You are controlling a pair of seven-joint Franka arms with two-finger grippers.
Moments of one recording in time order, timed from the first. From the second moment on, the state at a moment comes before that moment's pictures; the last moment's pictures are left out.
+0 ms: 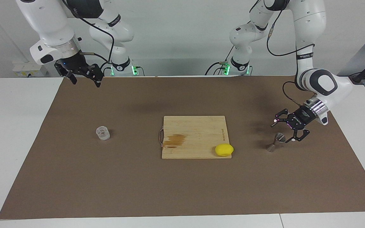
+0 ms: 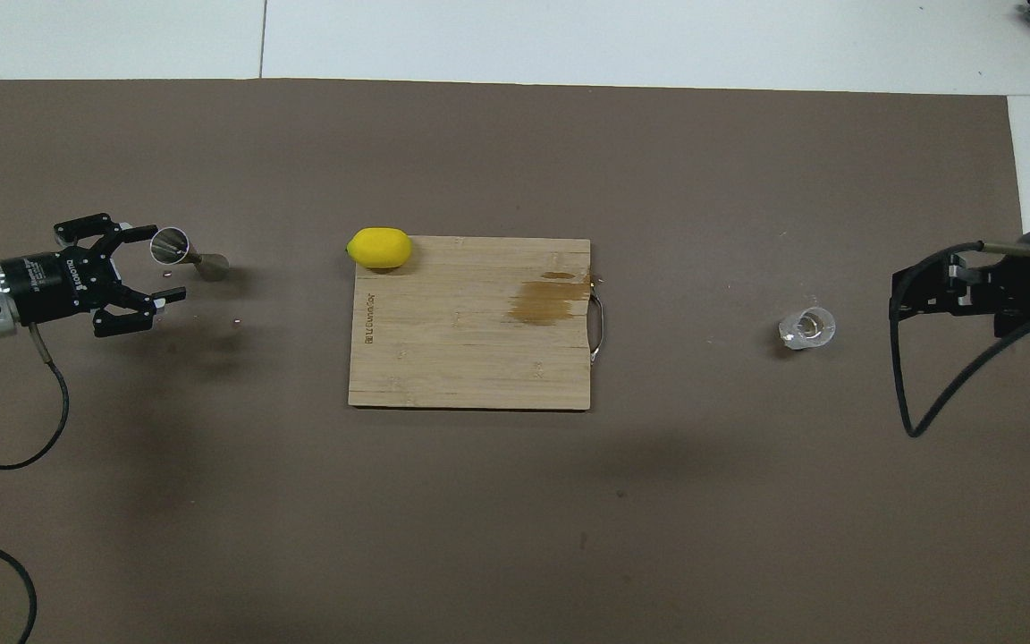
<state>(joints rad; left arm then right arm) 0.33 0.27 -0.11 -2.02 -1.17 2.09 -1.08 -0.05 -0.02 0.10 -1.59 -0.01 1.50 0.23</state>
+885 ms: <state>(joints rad) 0.32 0.27 -0.10 -2.02 -1.17 2.09 -1.08 -0.05 -0.02 0.10 -1.59 -0.01 1.50 0.23</state>
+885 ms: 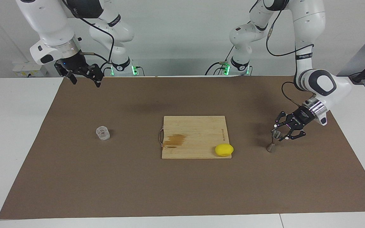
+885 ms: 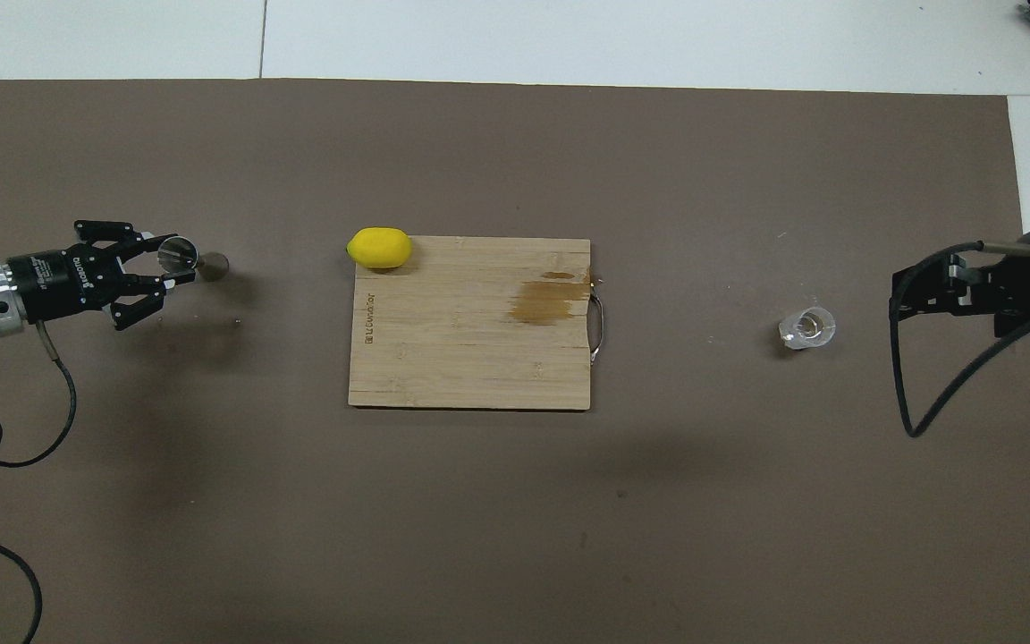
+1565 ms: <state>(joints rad) 0.29 0.24 -0.12 -2.01 -1.23 2.00 -1.16 -0.05 -0.02 0.10 -1.59 -0.01 1.50 0.23</state>
